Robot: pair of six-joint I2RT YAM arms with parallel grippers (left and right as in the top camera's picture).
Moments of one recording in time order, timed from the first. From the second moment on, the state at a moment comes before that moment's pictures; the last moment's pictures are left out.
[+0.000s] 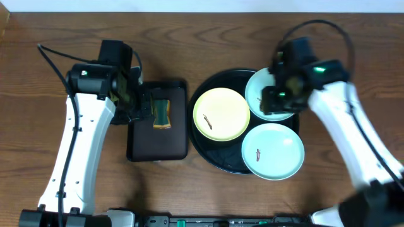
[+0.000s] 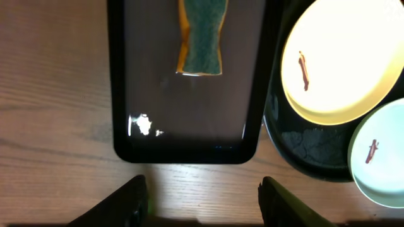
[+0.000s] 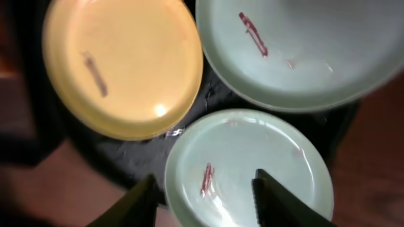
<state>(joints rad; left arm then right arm) -0.11 1.49 1.50 -1.41 0.13 -0.25 0.32 1.66 1.48 -1.19 -0.14 0.23</state>
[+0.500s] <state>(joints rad) -0.11 1.49 1.50 -1.41 0.12 -0.25 0.42 2.03 1.47 -0.97 -0.04 0.27</state>
